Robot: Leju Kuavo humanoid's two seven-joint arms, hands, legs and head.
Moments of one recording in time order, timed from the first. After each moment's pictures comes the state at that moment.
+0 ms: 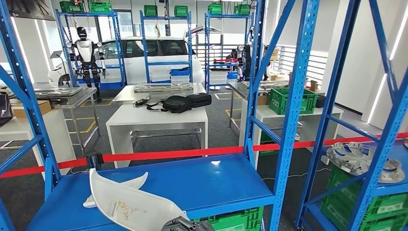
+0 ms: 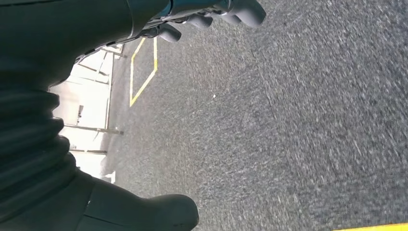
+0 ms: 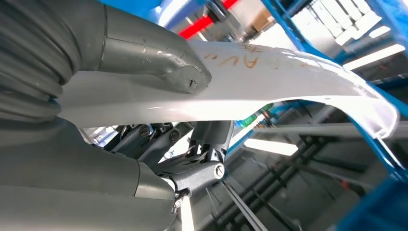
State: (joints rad) left arm -0.05 0.06 0.69 -0.19 -1.13 0.07 0.26; right arm -0.50 0.08 0.86 -1.35 0.71 -0.18 -0.28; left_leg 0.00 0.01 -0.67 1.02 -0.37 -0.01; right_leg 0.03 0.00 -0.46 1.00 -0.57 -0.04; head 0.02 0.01
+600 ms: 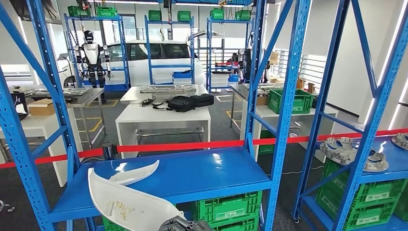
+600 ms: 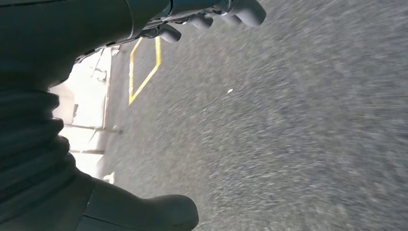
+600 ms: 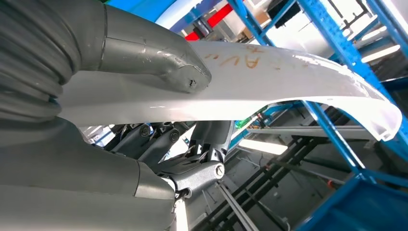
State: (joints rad) left arm -0.05 0.06 0.69 -0.19 -1.13 0.06 0.28; right arm -0.50 0.09 0.85 -1.33 0.71 -0.18 -0.28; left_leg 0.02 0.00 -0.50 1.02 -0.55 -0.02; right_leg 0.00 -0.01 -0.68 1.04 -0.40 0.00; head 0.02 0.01
